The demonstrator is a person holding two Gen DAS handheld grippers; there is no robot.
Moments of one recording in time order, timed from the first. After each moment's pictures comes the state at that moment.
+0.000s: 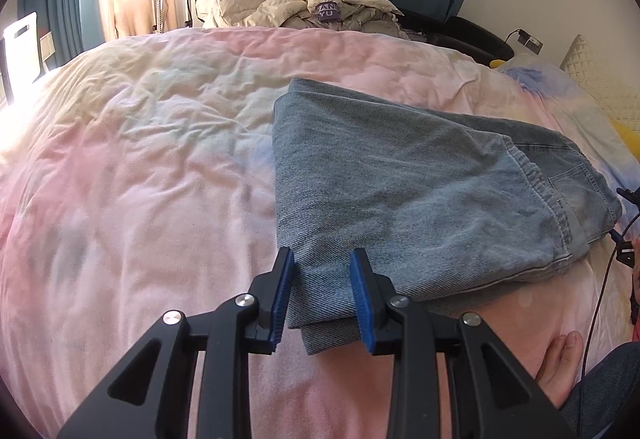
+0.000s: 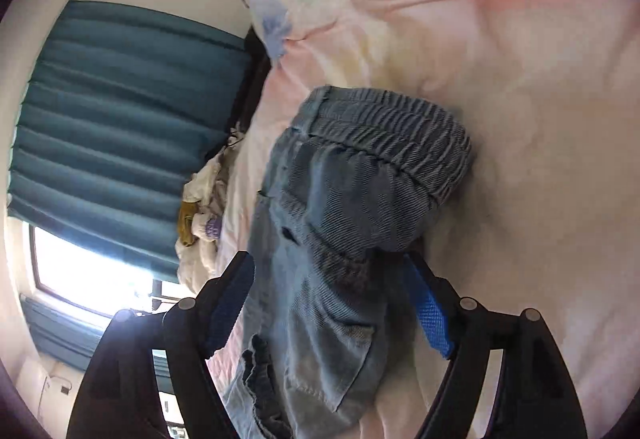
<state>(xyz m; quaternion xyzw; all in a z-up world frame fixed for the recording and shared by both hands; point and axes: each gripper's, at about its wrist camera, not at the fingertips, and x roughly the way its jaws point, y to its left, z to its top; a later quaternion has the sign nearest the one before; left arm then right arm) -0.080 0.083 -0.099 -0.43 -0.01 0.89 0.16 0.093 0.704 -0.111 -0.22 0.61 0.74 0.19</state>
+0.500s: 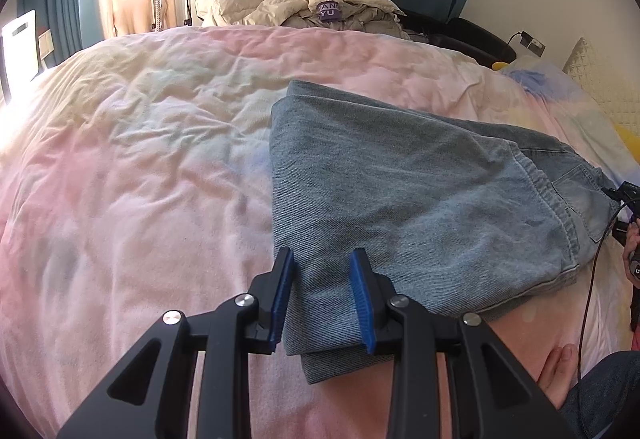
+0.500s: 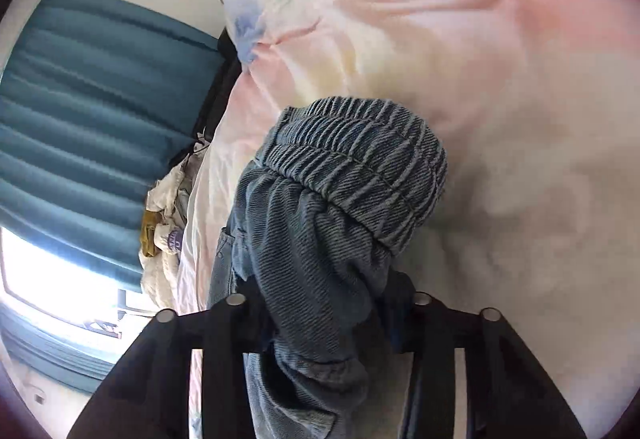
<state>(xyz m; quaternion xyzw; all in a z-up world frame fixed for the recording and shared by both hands) -0.093 0.085 -0.101 -0.44 -0.02 0.89 0.16 0.030 0.721 -0.087 -0.25 0.51 0.79 0.22</state>
